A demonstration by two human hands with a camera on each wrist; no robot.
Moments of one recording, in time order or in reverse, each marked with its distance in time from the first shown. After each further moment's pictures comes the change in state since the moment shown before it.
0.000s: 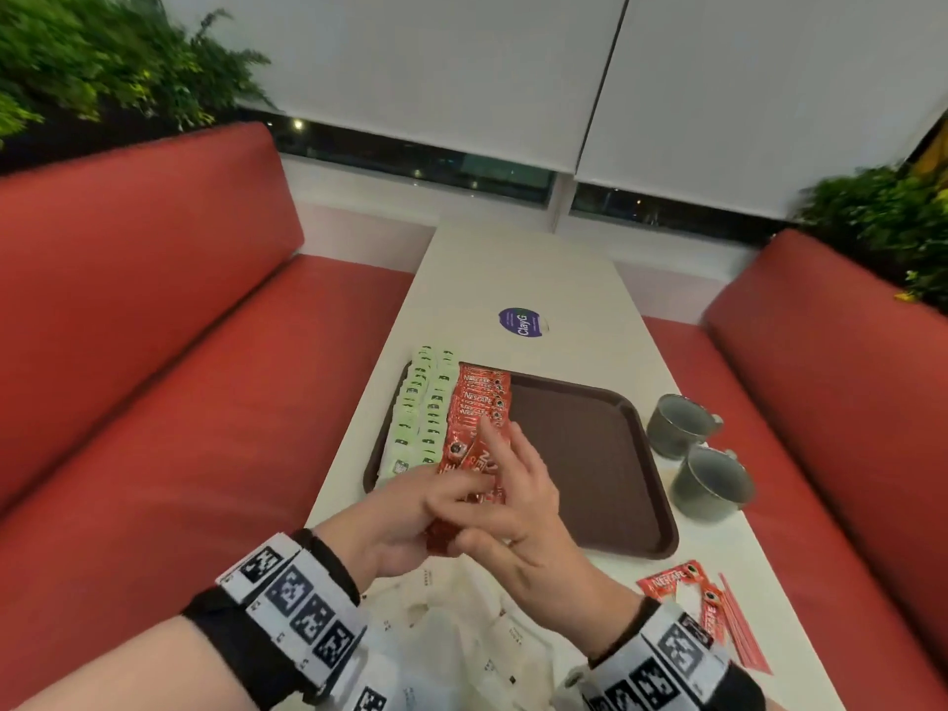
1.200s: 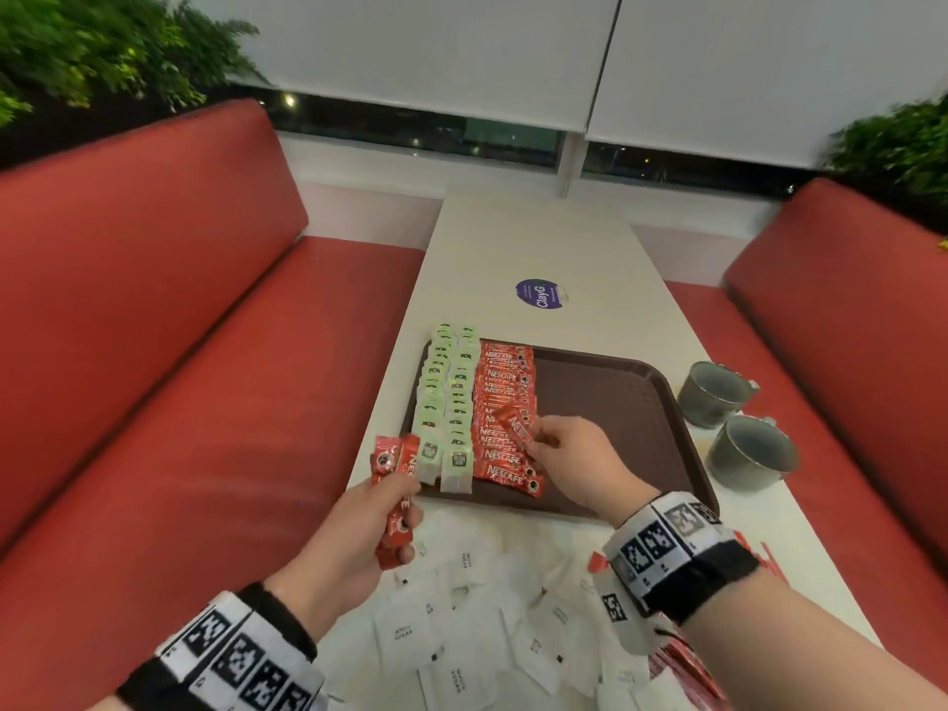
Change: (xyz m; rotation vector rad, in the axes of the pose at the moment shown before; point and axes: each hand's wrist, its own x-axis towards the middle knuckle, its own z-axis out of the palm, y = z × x) left_hand -0.028 -0.026 -0.051 -0.133 0.487 0.004; right_hand 0.058 0.059 -0.005 -0.064 -0.051 0.647
